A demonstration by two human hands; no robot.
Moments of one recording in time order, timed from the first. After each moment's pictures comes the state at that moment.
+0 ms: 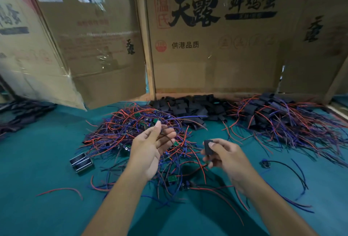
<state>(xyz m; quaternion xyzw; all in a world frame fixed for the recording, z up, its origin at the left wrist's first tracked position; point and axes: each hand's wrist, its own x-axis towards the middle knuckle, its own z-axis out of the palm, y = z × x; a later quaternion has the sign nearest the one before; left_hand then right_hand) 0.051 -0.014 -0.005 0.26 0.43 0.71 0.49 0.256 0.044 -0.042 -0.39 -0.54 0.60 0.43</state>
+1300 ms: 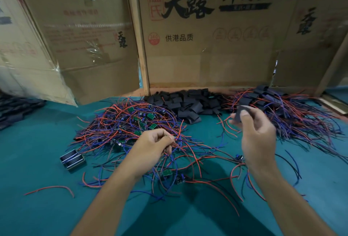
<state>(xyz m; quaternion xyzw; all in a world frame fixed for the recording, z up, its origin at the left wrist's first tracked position) 0.050 -0.029 -0.005 0.55 0.59 0.44 0.39 0.285 0.044 -0.007 -0.40 -0.52 0.35 0.67</state>
